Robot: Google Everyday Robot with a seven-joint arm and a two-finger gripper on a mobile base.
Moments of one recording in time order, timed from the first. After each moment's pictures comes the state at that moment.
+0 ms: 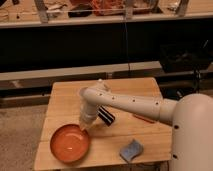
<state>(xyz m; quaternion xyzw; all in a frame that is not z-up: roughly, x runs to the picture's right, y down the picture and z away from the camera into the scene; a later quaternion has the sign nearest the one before) -0.118 0.214 0.792 -0.36 -0.29 -0.20 0.86</state>
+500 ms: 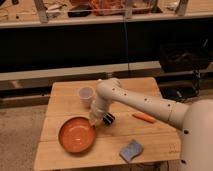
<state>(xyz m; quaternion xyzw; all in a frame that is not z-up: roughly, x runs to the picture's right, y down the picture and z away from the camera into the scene) -0.067 0.190 0.805 -0.36 -0.29 -0.17 0.87</state>
